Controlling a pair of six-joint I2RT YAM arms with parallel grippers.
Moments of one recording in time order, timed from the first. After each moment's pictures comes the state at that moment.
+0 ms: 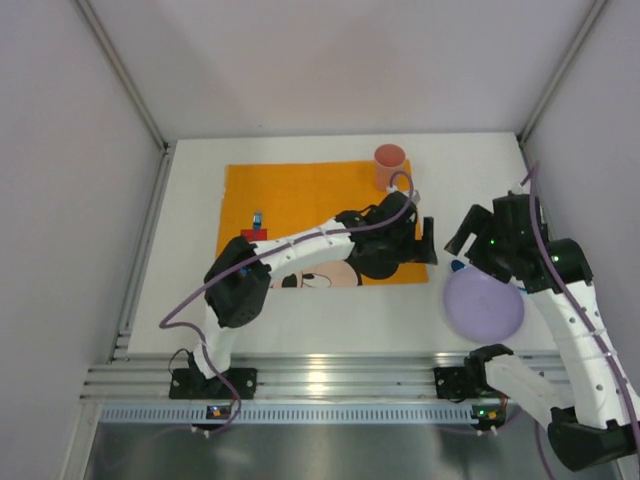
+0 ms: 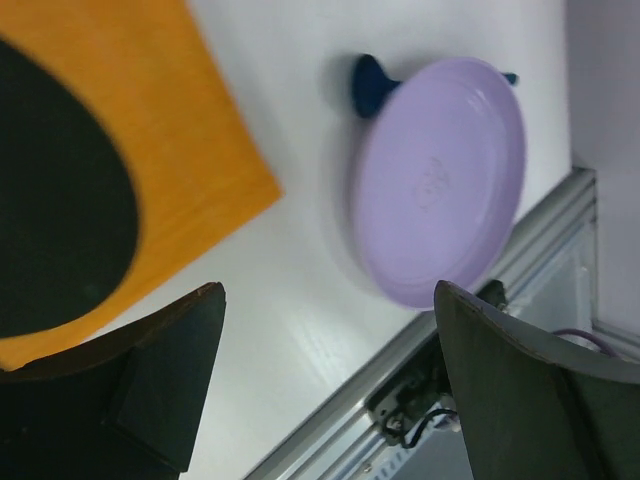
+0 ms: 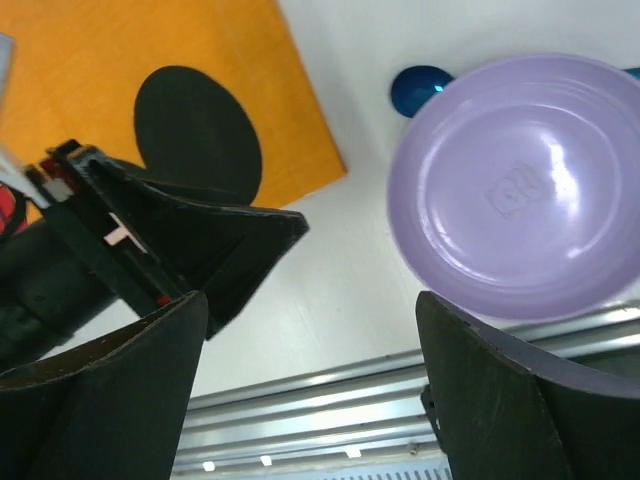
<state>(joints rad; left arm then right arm) -0.97 2.00 1.66 -0.41 0.12 -0.79 0.24 0.92 1.17 -1.12 0.11 0.70</state>
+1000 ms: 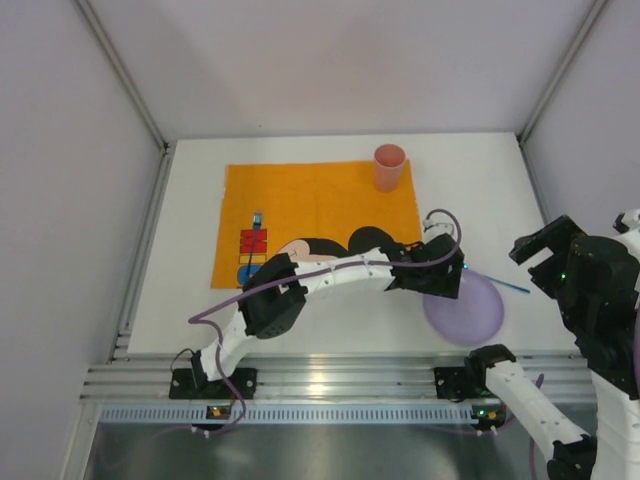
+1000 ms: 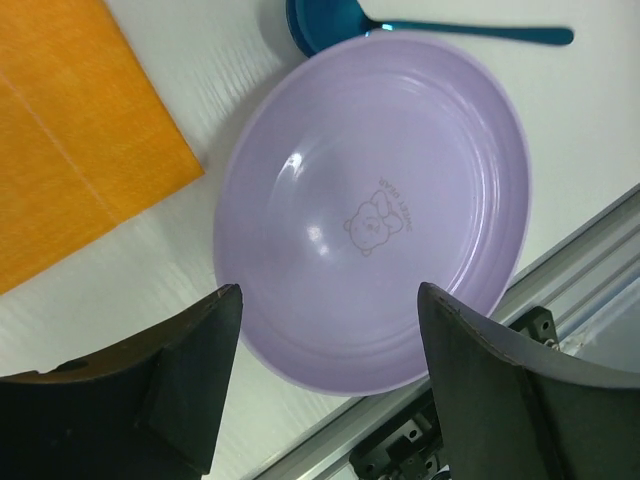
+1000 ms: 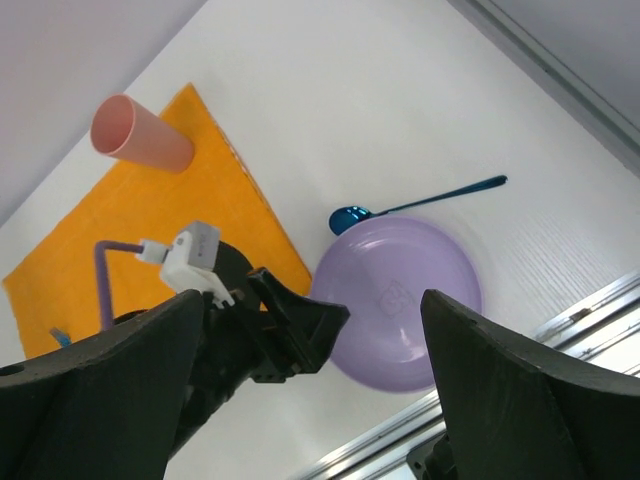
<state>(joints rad) -1.20 2.24 1.89 -0.49 -0.10 -0.86 0.22 0.67 1.46 -1.34 0.50 0.77</state>
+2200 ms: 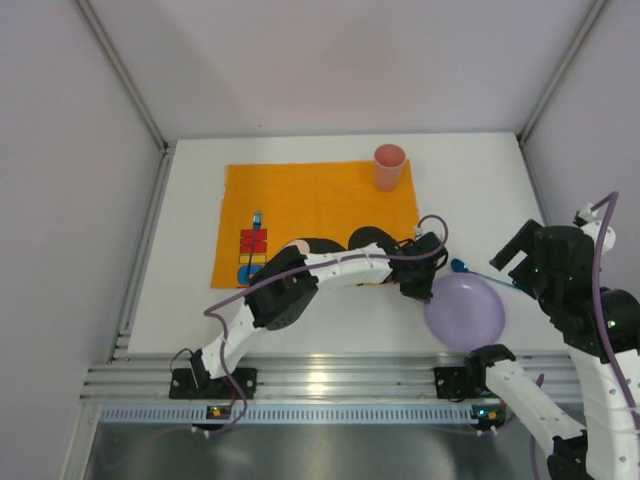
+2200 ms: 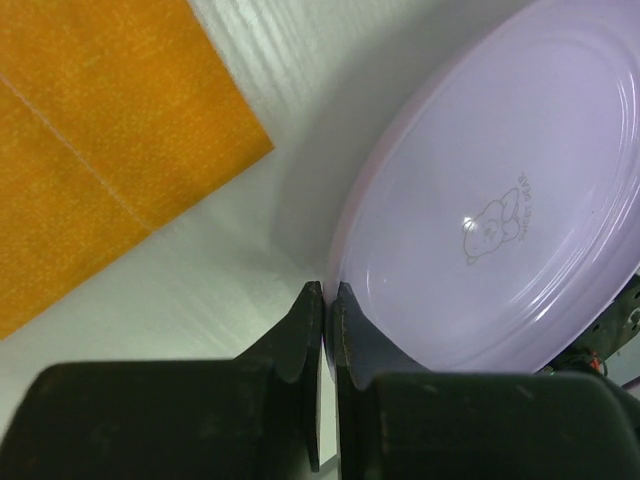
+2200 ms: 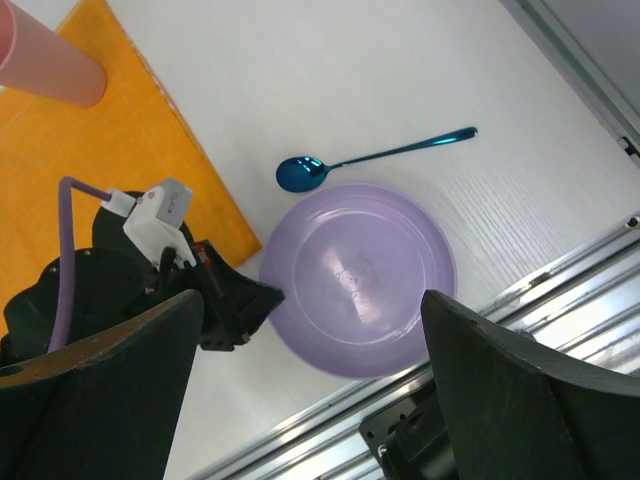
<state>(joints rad) -1.13 2.30 1.85 -0.51 0.07 -0.81 0.22 0.70 1.32 -1.35 0.47 0.73</state>
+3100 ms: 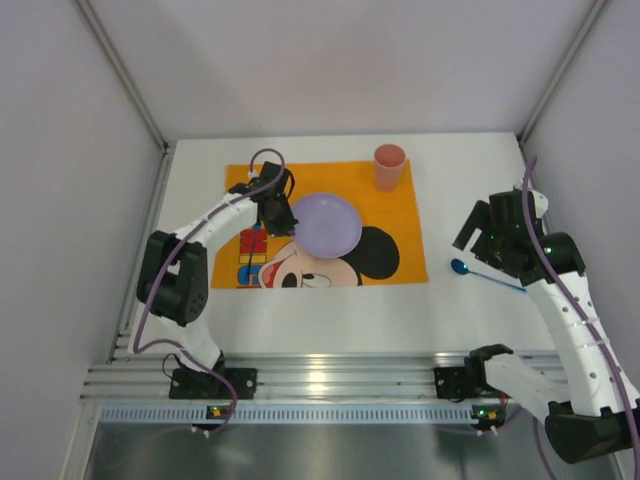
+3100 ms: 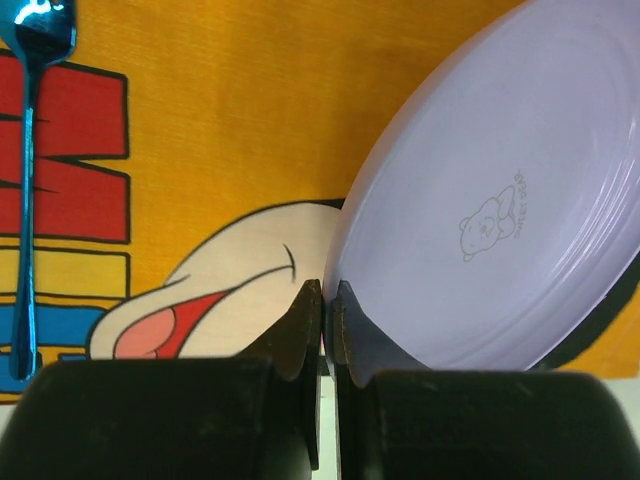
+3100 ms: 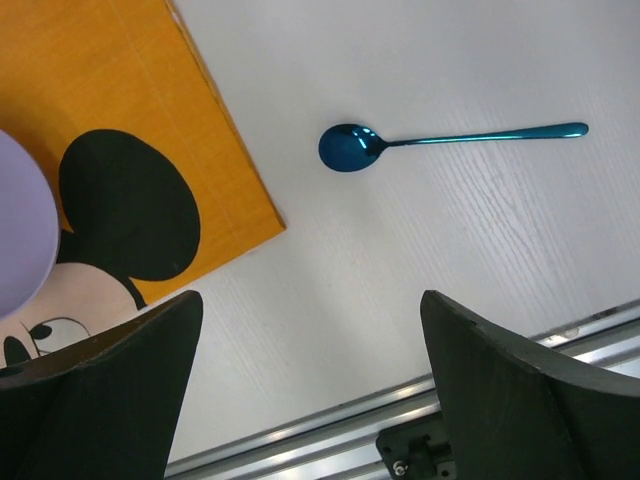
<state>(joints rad) -0.41 1.74 1.32 -0.61 -0.03 -0.72 0.22 0.92 1.16 -1.12 0.31 0.65</state>
